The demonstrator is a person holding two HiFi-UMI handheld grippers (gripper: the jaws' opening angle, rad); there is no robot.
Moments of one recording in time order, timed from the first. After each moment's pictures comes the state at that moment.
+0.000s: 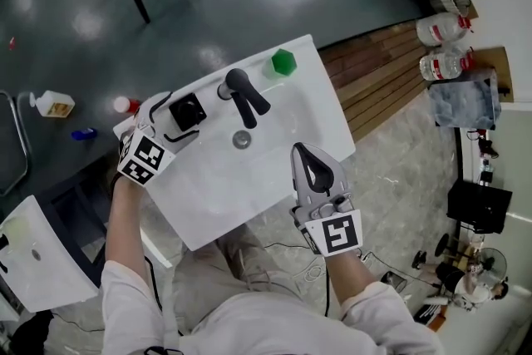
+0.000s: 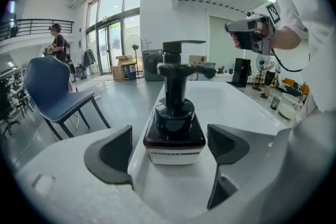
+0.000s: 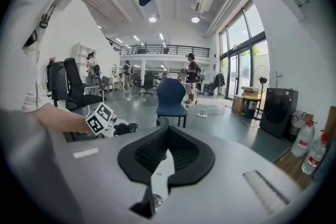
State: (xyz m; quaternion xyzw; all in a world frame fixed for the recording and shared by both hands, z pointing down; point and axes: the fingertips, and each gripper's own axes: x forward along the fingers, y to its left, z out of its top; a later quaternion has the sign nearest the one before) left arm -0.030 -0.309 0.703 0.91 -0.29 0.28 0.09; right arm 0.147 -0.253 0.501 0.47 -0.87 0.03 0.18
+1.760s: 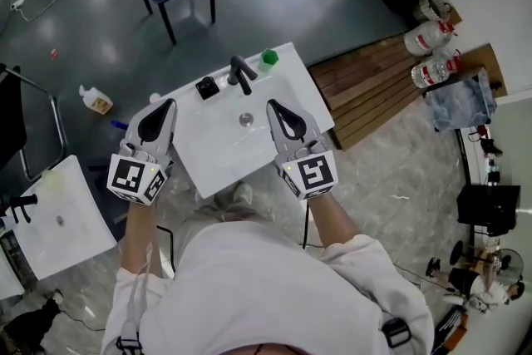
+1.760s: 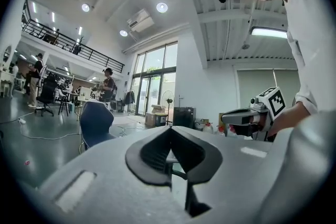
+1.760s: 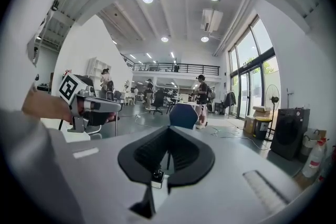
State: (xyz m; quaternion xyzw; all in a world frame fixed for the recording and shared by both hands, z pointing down) left arm -0.089 -0.173 0.332 0.87 -0.49 -0.01 0.06; right arm 0.099 -0.176 0.329 0.42 -0.90 -0.03 0.10
